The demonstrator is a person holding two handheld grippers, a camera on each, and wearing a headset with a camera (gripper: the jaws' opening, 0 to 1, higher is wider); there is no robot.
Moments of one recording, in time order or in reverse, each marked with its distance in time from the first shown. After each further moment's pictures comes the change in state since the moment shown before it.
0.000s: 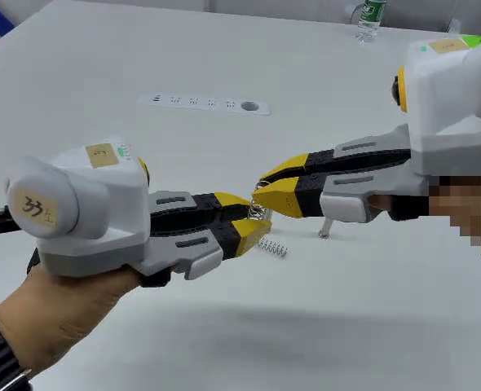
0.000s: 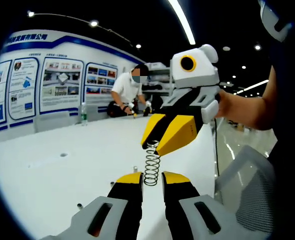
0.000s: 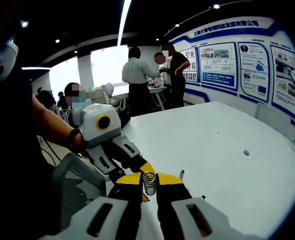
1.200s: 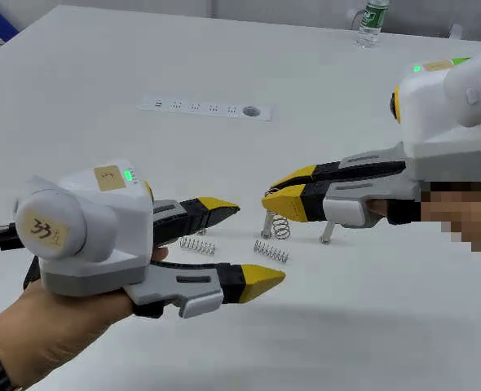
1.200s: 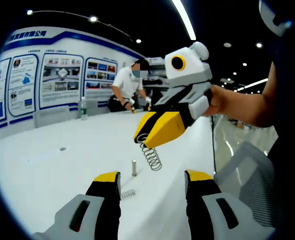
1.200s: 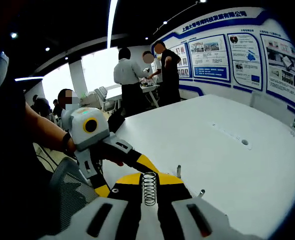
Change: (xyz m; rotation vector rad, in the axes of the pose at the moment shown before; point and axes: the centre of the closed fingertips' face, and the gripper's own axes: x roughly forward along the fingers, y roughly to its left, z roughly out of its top) left arm -0.001 -0.002 -0.008 -0.040 0.026 0.002; right arm 0.001 -0.011 -0.010 0.093 -0.004 -0.023
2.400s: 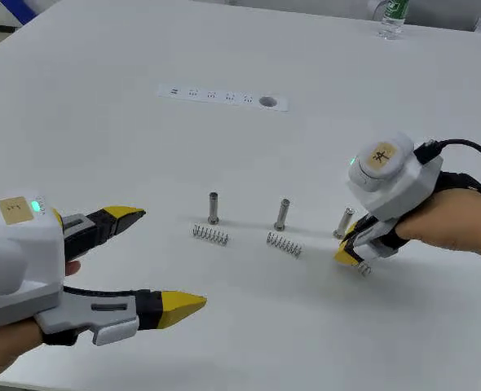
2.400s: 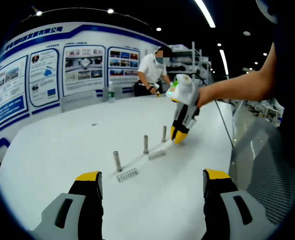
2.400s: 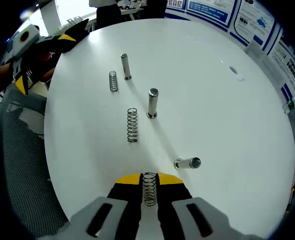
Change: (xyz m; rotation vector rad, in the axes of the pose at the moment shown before) left arm -0.076 0.044 -0.063 0.020 0.127 0.215; right arm -0.003 -0.119 -0.176 -0.048 0.693 -0.203
